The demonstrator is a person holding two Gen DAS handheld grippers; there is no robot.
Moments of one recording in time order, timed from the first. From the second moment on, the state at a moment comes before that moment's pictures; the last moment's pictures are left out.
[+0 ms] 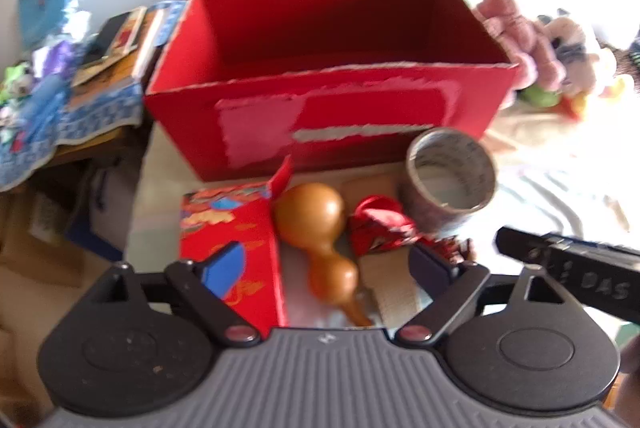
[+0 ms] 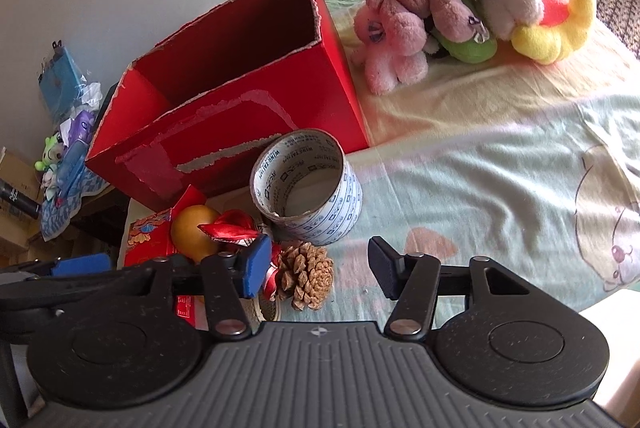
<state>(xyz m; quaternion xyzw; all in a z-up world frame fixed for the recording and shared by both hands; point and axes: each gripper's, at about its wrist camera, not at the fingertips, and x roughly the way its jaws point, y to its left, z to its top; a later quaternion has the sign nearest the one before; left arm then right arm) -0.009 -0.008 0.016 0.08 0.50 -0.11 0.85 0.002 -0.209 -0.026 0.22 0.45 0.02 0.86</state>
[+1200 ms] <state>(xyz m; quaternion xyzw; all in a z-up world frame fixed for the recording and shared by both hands) 0.069 -0.081 -0.027 0.04 0.56 -0.14 0.82 0.101 -0.257 -0.079 0.23 0.53 0.14 0.81</state>
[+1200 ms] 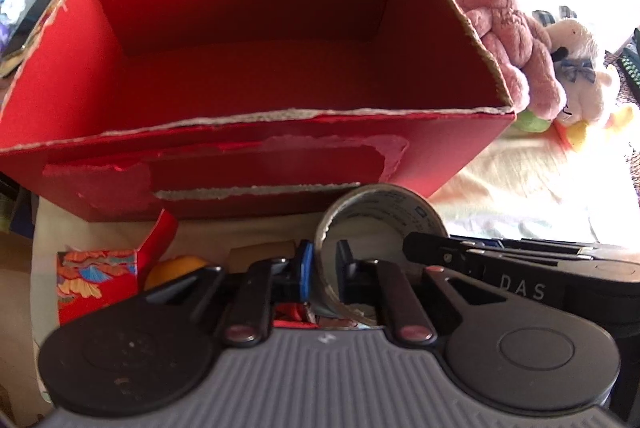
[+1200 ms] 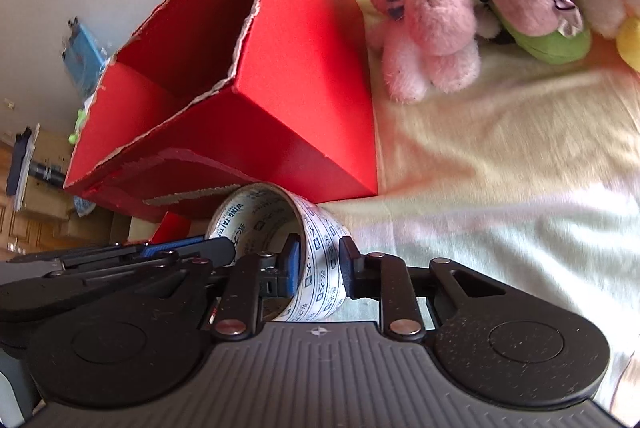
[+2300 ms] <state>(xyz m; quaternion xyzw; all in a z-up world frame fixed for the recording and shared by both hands) 0.058 -0.196 0.117 0.05 0.37 -0.30 0.88 0.098 -0.364 0.054 0.22 0.34 0.08 0.91</state>
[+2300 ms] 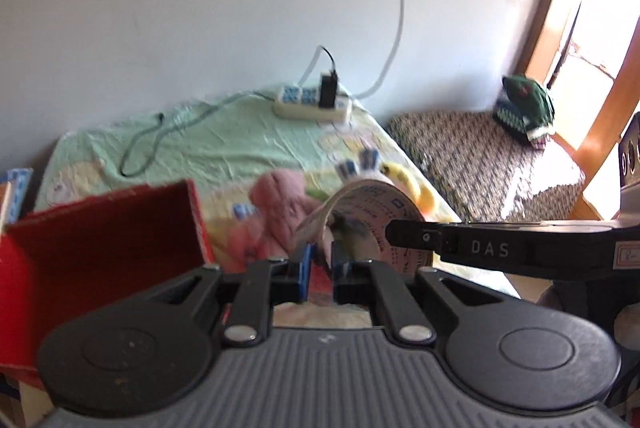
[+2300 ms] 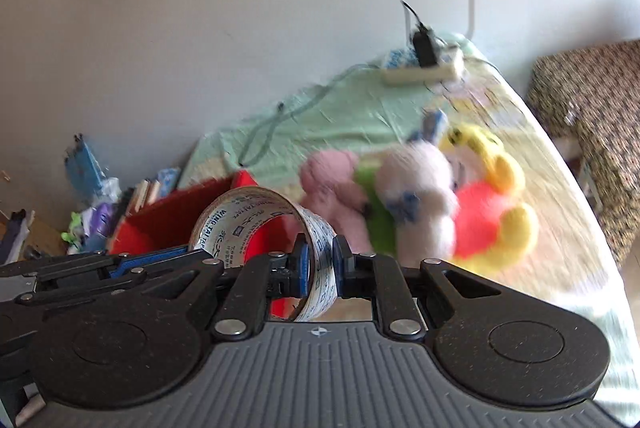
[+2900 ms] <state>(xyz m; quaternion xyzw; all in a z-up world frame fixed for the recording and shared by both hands) 0.181 -0.052 0.068 -0.02 0.44 -0.23 0.87 0.222 -0.219 0.025 0.07 0.45 0.15 0.88</state>
